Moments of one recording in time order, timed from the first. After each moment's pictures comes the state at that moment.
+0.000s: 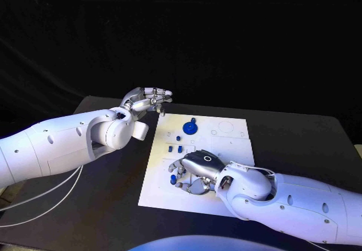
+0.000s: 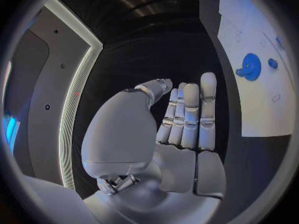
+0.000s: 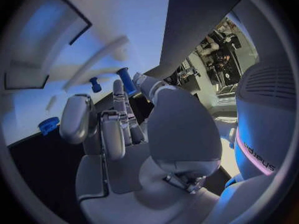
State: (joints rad) left arm 1.22 -0.84 -0.05 1.43 -0.05 -0.26 0.36; left_hand 1.38 -0.19 0.52 0.06 0.35 0.87 0.19 0.29 0.34 1.00 0.12 0.45 0.21 1.11 0.04 1.19 0.49 0.17 1.06 0.12 0.93 0.65; right arm 1.03 -0.64 -0.15 1.70 -1.72 -0.40 -0.13; right_hand 1.27 -0.24 0.54 0.11 0.07 0.85 0.14 0.11 0.39 1.17 0.07 0.17 0.18 1.46 0.00 1.49 1.31 0.08 1.42 0.10 1.15 1.31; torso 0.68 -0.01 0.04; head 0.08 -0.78
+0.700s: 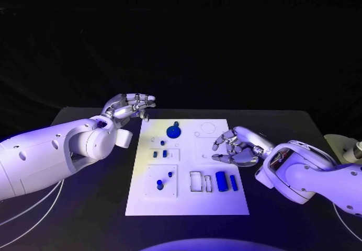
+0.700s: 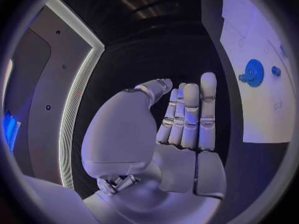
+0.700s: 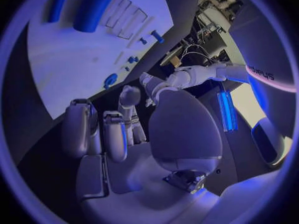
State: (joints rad) left arm 1.22 -0.84 -0.06 1.44 -0.05 -0.26 0.36; left_hand 1.38 -0.19 0.52 0.06 0.35 0.87 0.19 0.29 0.34 1.00 0.12 0.45 0.21 1.11 0.04 1.19 0.49 0.17 1.06 0.12 0.93 0.65; right arm 1.14 -1.09 -0.14 1.89 -1.19 -0.49 -0.08; right_hand 1.23 -0.22 0.39 0.16 0.17 1.00 0.10 0.26 0.51 1.34 0.02 1.02 1.00 1.47 -0.04 1.53 1.31 0.07 1.46 0.06 1.27 1.31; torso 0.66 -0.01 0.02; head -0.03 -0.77
